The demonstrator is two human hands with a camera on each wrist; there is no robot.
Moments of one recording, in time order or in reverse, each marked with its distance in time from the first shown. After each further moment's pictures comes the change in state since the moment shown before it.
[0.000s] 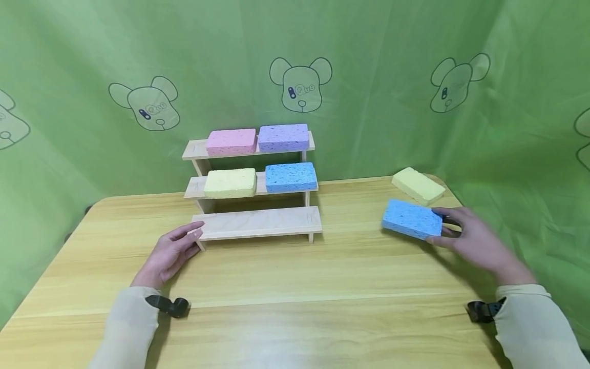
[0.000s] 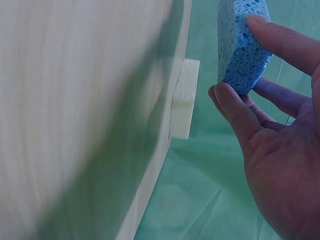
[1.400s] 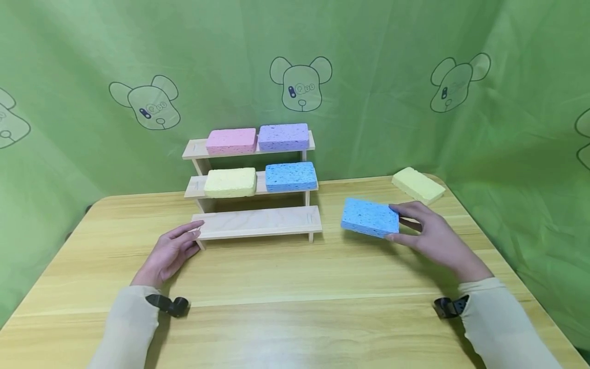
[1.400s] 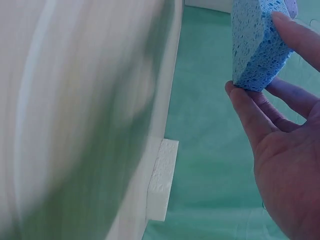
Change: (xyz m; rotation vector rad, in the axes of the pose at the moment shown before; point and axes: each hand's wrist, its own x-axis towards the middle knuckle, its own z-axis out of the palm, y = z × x) left_hand -0.001 0.002 -0.001 0.005 -0.004 -0.013; right_hand 0.016 -0.071 0.035 0.205 0.010 -0.114
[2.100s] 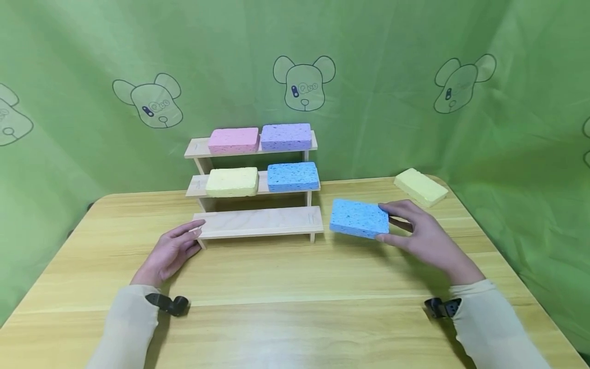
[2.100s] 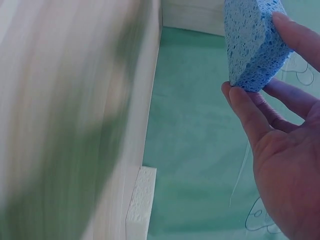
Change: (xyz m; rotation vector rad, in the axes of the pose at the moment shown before) left_hand -0.001 -0.001 -0.002 -0.022 -0.042 -0.002; right_hand 0.006 -0.022 0.013 0.073 -0.004 -0.113
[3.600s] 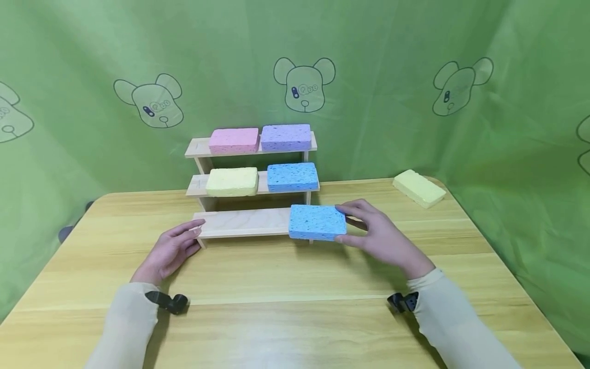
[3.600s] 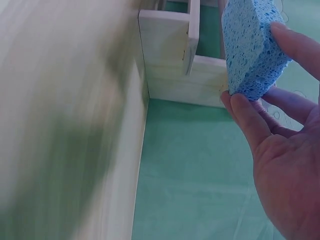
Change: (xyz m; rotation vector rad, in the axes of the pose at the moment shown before) left_hand -0.001 0.001 0.000 0.021 -0.001 0.007; right_hand 0.028 -0.038 0.048 0.091 -0.133 -0.071
